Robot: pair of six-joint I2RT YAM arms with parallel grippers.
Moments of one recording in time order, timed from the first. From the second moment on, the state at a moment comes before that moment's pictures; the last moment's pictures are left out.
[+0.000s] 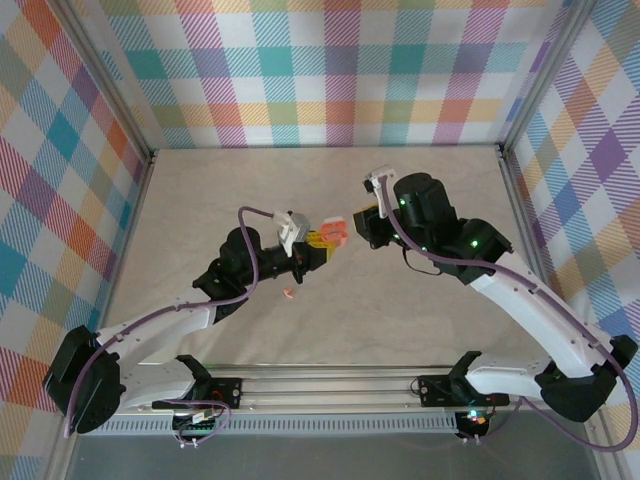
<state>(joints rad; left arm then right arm) -0.71 1.15 0.67 0.39 0.42 -0.18 0.79 1.18 1.39 -0.75 0.06 0.20</state>
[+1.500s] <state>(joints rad) -0.74 1.18 0.70 0.44 0.35 -0.19 0.83 1.24 1.35 -0.70 0.10 0.21</state>
